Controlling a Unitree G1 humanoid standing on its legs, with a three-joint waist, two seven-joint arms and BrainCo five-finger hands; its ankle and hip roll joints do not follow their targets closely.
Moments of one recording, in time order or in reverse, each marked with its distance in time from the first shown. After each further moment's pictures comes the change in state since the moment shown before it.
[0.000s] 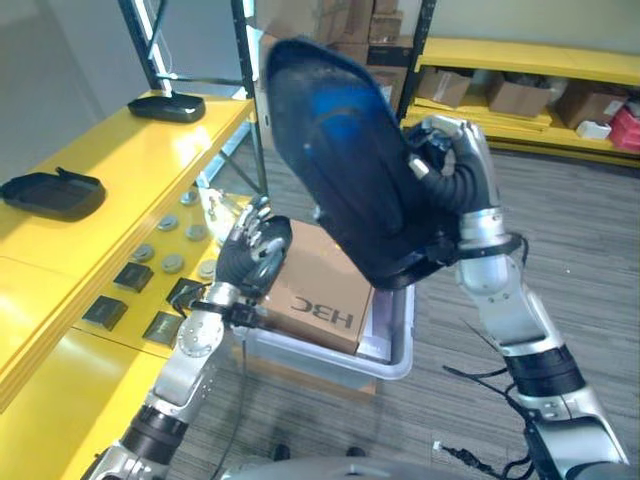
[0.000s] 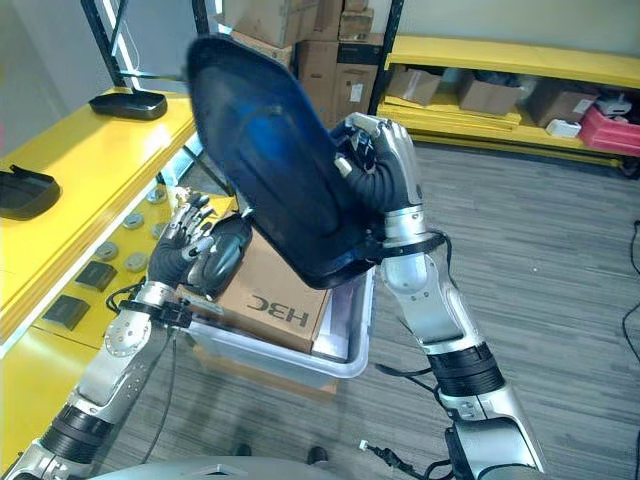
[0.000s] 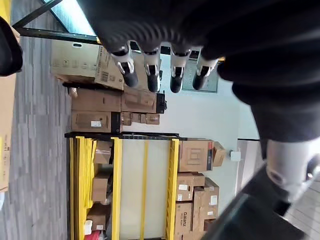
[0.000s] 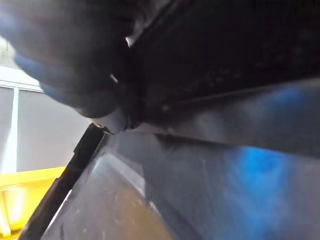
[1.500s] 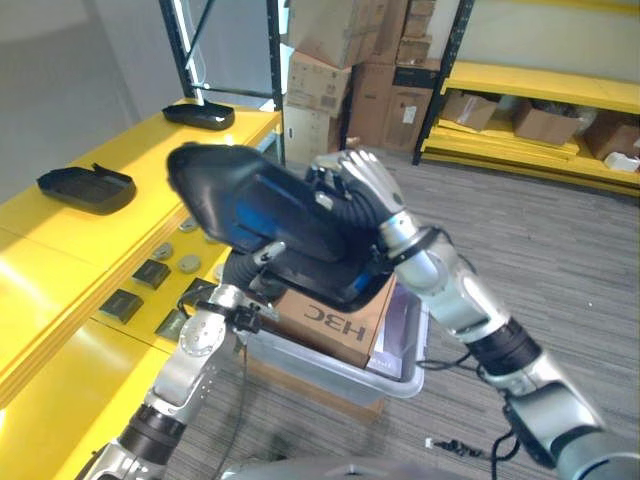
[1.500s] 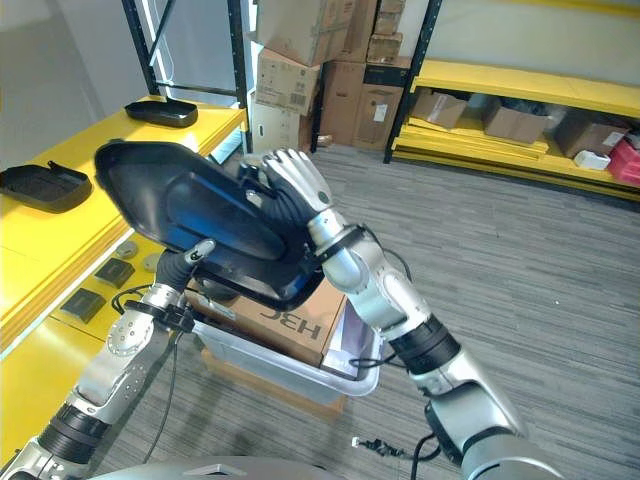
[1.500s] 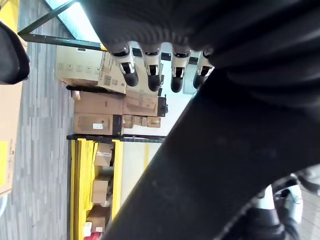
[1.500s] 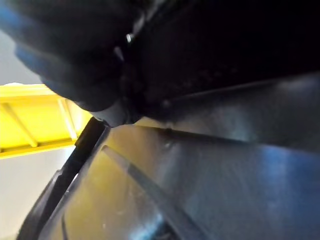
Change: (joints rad) left arm -0.004 0.031 -0.032 -0.009 -0.011 0.046 -0.040; right arm -0.201 0.002 0.323 0.053 -0.135 0.053 0.179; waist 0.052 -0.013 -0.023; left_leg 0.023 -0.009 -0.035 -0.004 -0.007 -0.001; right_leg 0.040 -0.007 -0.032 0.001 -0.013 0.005
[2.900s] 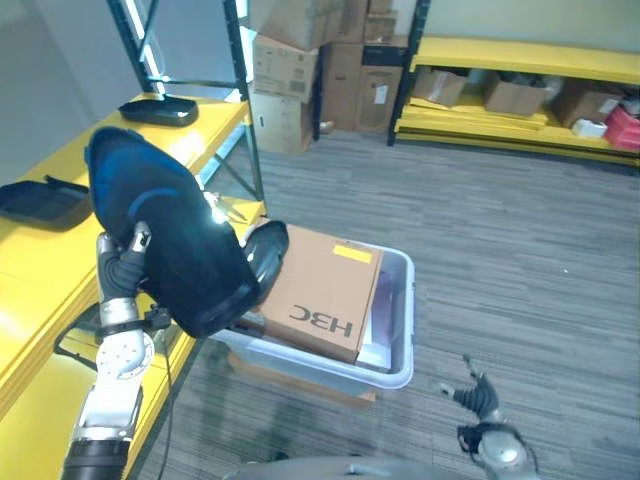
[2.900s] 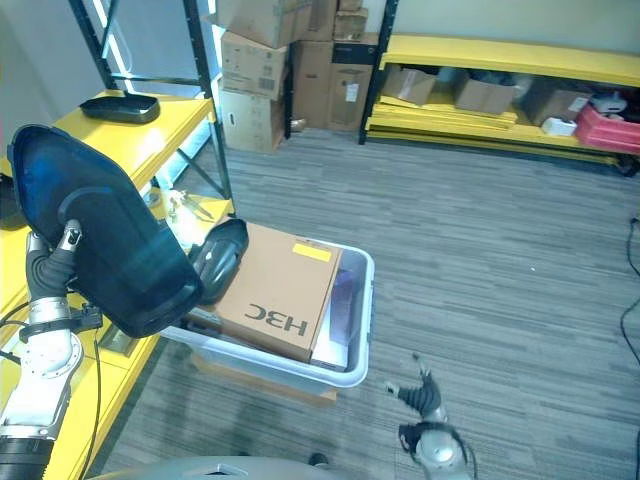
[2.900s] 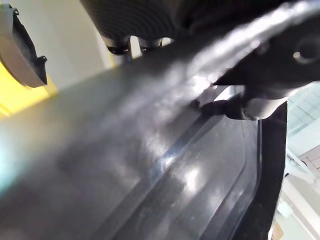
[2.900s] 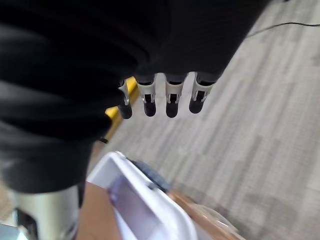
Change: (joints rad) left arm 0.177 0.035 0.452 0.050 0.488 -0.148 0.334; right arm 0.788 0.171 -0.380 0.882 0.412 -0.042 -0.099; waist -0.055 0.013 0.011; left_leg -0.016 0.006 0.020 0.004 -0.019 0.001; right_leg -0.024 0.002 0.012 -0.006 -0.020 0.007
